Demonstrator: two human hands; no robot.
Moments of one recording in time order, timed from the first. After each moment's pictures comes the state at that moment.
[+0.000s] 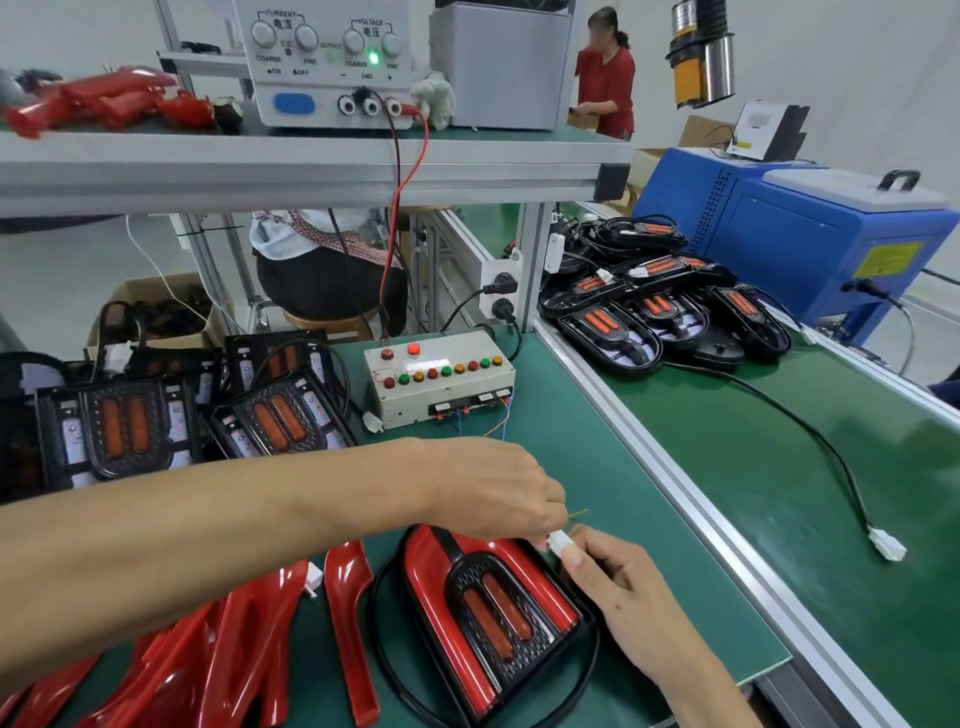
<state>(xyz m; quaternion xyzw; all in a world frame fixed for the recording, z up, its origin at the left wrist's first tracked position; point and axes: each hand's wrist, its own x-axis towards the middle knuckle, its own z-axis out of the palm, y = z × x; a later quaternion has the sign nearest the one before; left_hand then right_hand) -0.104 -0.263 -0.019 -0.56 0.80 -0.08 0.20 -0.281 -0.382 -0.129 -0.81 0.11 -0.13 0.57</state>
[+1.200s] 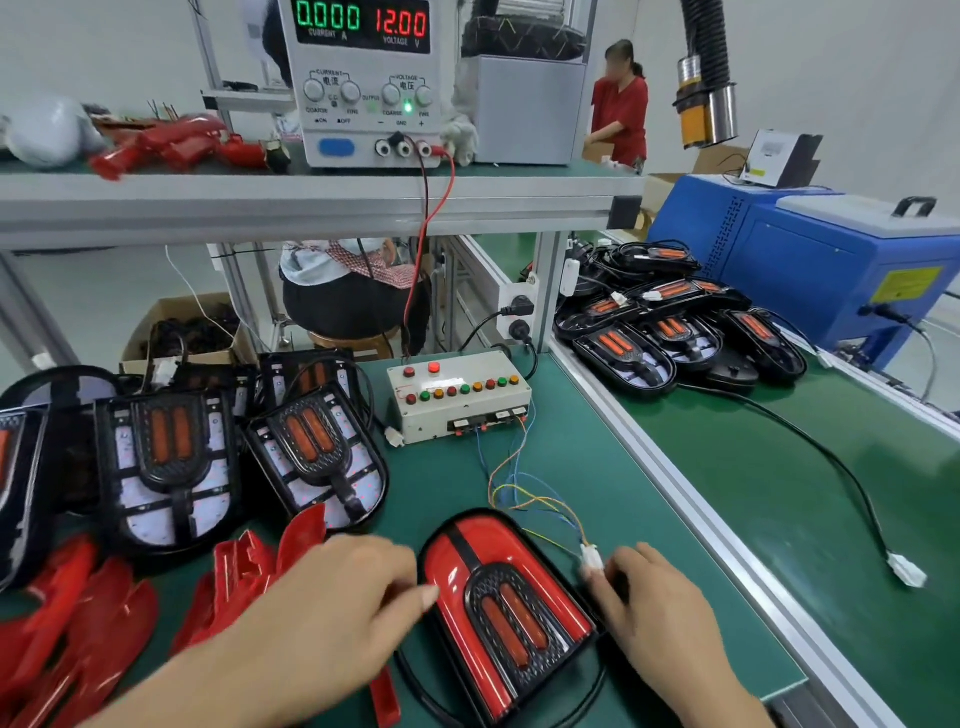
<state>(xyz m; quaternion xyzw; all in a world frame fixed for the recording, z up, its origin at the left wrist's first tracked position) -0.159 -0.101 -0.025 -0.89 0.43 0.06 -0.14 -0.285 -0.381 -0.124 -0.95 0.26 -0.10 0.16</state>
